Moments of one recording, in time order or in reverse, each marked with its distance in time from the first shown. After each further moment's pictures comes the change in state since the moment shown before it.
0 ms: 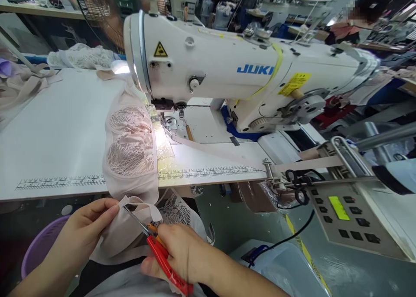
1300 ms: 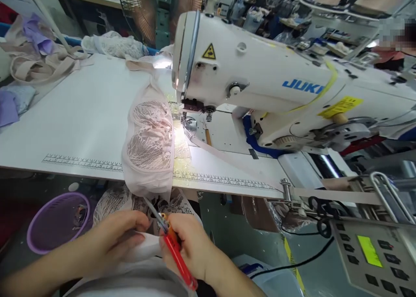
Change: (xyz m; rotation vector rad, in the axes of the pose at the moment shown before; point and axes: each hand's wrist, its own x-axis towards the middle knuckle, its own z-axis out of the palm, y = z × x) left_hand -0.012 -0.014 -0.003 0.557 -0.497 0.516; right_hand 0.008 0.006 0.005 0.038 0.307 -0.345
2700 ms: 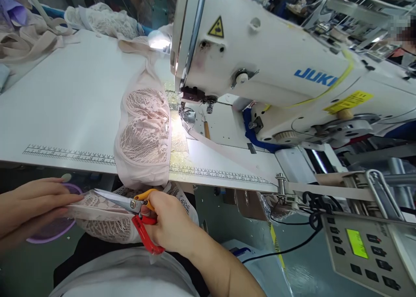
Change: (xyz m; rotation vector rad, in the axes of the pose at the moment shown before) left_hand -0.061 -0.037 -0.081 0.502 0.295 0.093; right_hand 0.038 0.001 0.015 0.027 0.006 0.015
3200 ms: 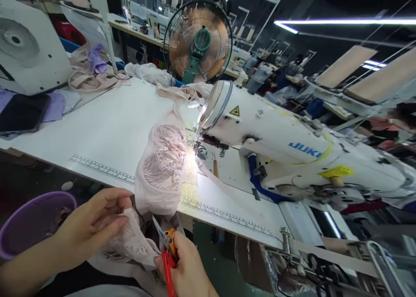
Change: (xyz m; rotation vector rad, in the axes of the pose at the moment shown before) left_hand 0.034 0.065 0.046 -0.570 0.410 -0.200; right_hand -0.032 0.019 -0.006 0.029 -0.045 0.309
